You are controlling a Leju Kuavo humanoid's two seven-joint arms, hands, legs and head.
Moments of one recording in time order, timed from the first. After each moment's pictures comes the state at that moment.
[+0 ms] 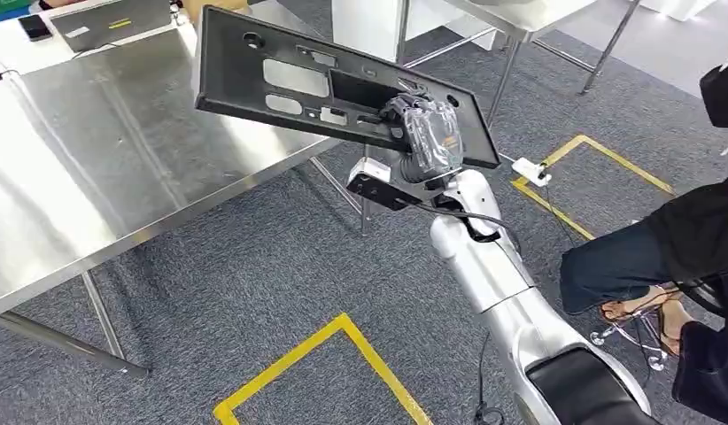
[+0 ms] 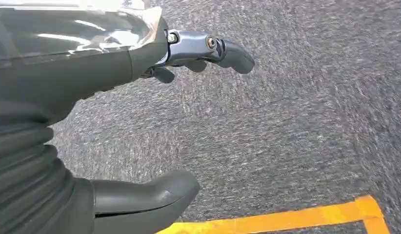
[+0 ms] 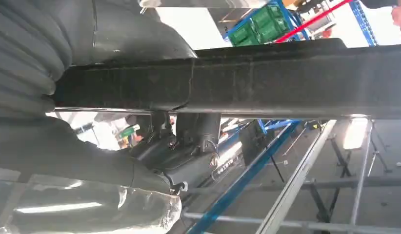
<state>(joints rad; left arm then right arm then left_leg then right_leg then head) -0.11 -0.10 1.07 -0.21 -0.74 0.33 -0.37 -0.73 -0.01 0.38 -1.11 0.80 -0.52 -0.30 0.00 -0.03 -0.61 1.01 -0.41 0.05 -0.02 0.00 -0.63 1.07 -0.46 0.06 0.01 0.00</state>
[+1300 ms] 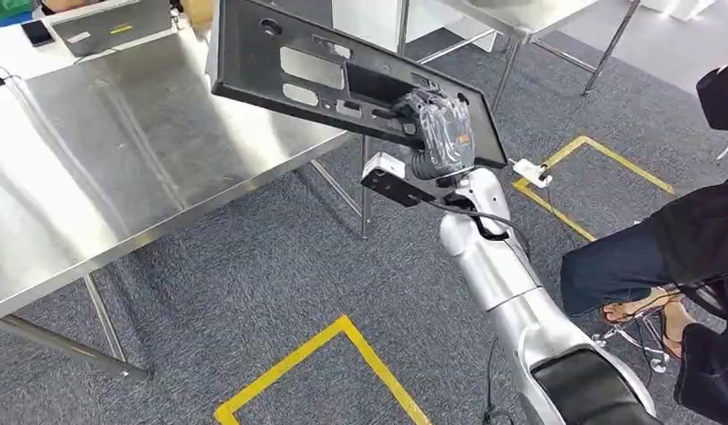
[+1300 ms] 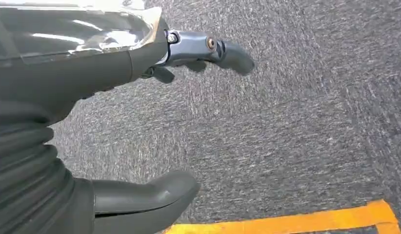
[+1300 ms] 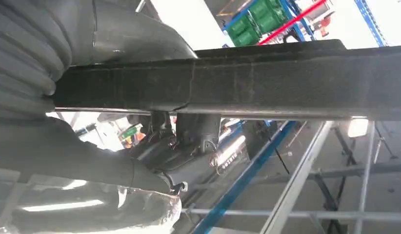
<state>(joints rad) -0.11 -0.09 1.08 -0.21 -0.76 0.33 -0.33 -0.73 -0.03 0.36 -1.12 0.77 -0.53 -0.33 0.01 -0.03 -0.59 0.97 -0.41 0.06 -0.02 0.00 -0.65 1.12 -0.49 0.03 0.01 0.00</state>
